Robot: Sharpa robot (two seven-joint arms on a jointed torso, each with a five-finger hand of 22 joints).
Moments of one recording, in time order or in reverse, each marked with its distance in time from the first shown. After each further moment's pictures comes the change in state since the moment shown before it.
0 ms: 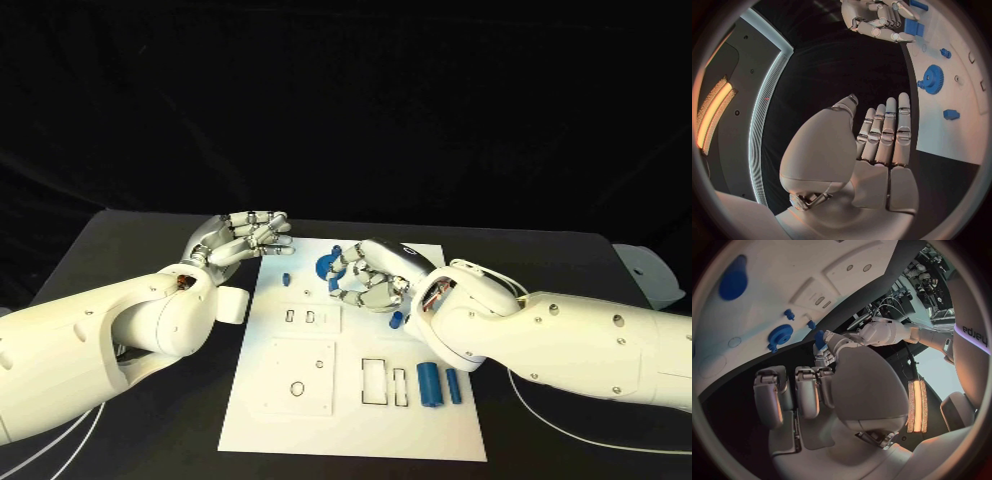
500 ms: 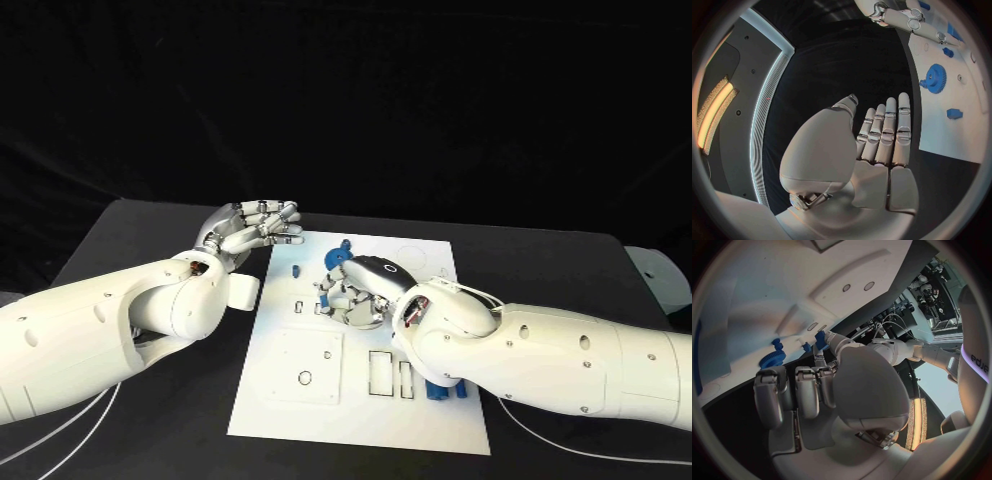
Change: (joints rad) left arm 0.000 0.007 0.000 -0.016 0.000 0.003 0.000; left_hand 0.000 0.000 0.000 0.000 0.000 0.000 0.000 0.000 0.000 0.000 0.000 0.000 0.000 0.000 0.000 0.000 0.001 0.000 0.000 0.000 0.000 0.000; right arm -0.055 0.094 -0.013 -0.048 -0.130 0.028 -0.102; right_hand -0.019 -0.007 0.006 0.005 0.007 0.000 0.000 0.000 0.000 0.000 0.000 0.000 0.000 0.000 0.000 0.000 0.000 0.000 -0.004 -0.004 0.000 0.000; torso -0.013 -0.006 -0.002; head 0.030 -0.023
